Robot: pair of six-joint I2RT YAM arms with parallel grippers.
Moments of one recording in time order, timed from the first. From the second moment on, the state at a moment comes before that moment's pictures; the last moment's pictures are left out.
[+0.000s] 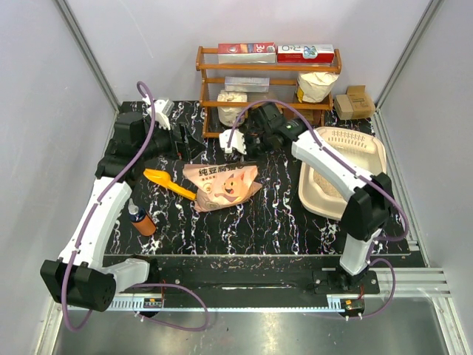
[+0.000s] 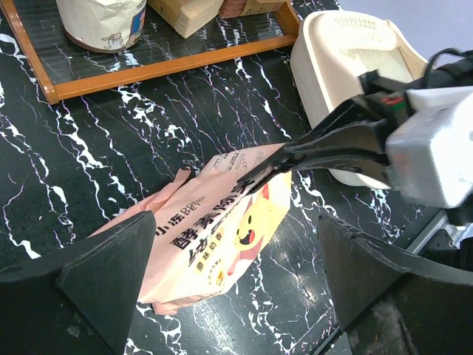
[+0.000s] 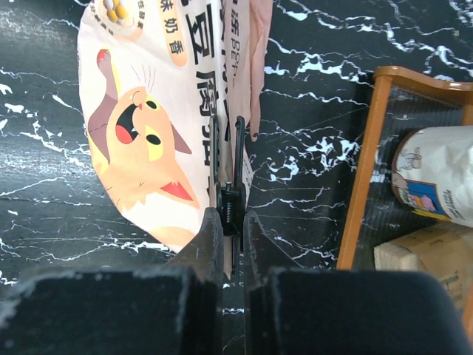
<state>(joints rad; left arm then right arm) -0.17 1.15 1.19 -0.45 0.55 -0.22 0.65 1.83 1.74 -0.82 -0.49 -1.04</state>
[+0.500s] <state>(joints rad) -0.17 1.15 1.18 -0.45 0.49 -0.24 0.54 1.41 1.38 -0.87 -0.55 -0.76</state>
